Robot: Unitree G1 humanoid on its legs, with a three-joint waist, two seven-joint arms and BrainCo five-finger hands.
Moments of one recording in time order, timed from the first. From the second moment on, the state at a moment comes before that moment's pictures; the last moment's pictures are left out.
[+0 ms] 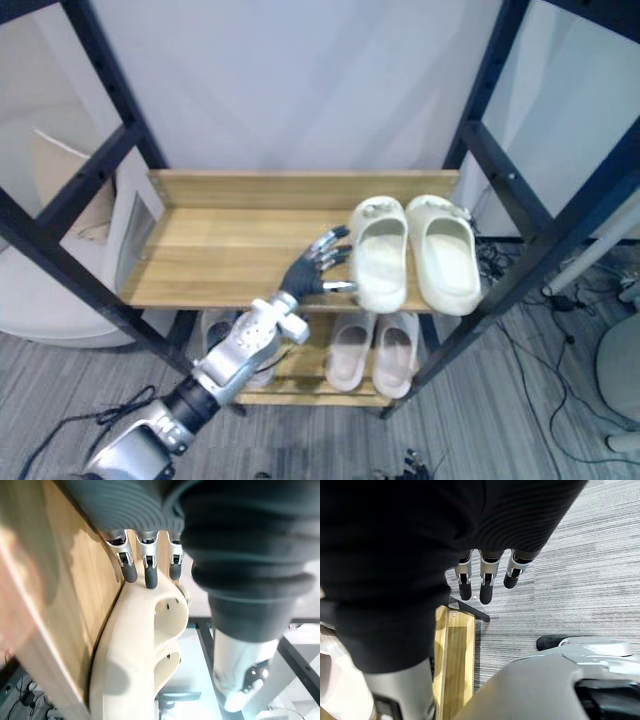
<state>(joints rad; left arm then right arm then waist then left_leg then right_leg) -0.46 0.13 -0.65 0.27 -0.37 -0.15 0.09 0.29 -0.12 -0.06 0.80 -0.04 -0.07 -0.06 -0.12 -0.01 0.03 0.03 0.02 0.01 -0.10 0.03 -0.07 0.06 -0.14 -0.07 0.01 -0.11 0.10</state>
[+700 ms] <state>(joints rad) -0.45 0.15 -0.60 0.22 -0.29 -0.12 0.10 0.28 -0.12 -0.07 0.80 -0.04 -0.07 -0.06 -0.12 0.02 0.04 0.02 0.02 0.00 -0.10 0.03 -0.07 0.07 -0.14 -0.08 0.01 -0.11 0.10</state>
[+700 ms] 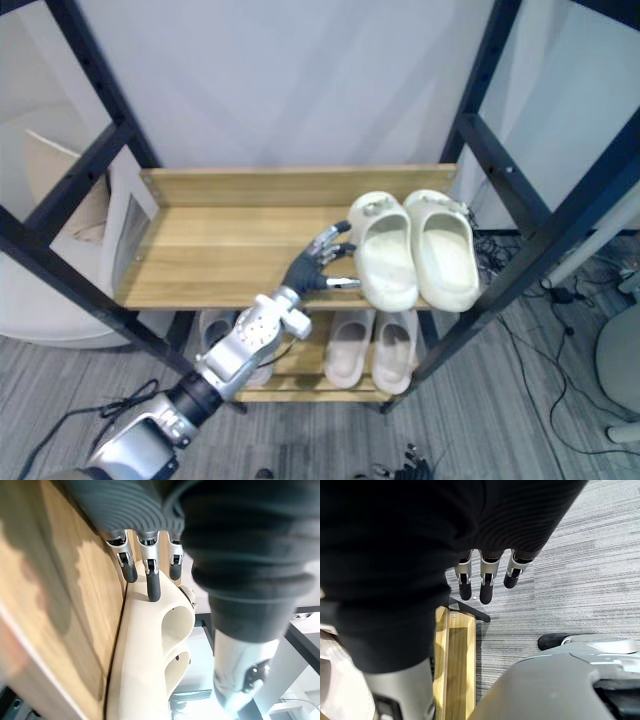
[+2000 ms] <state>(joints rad) -0.02 0.22 -0.60 0.61 -0.09 -0.09 -0.08 0.23 -0.14 -0.03 0.93 -0.04 -0.09 -0.06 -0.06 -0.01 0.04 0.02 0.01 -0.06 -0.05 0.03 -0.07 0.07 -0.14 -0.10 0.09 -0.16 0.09</state>
